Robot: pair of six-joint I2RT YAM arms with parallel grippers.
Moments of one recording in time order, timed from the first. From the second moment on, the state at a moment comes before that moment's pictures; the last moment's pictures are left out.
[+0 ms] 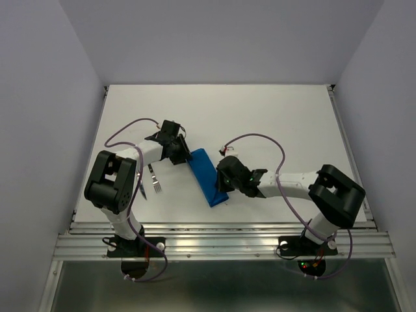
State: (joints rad) left arm -0.37 1.70 0.97 -0.26 0.09 -0.75; right arm 0.96 1.59 0.81 0.01 0.18 0.69
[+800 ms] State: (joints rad) left arm -0.38 1.62 0.97 -0.30 0.09 -0.75; right arm 0.86 1.48 0.73 -0.05 0.28 0.49
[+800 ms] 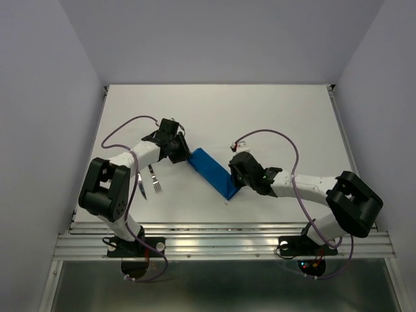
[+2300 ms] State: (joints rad) left arm -0.04 1.52 1.02 -0.54 0.12 -0.73; right arm 1.02 2.08 1.54 -0.22 0.32 0.38
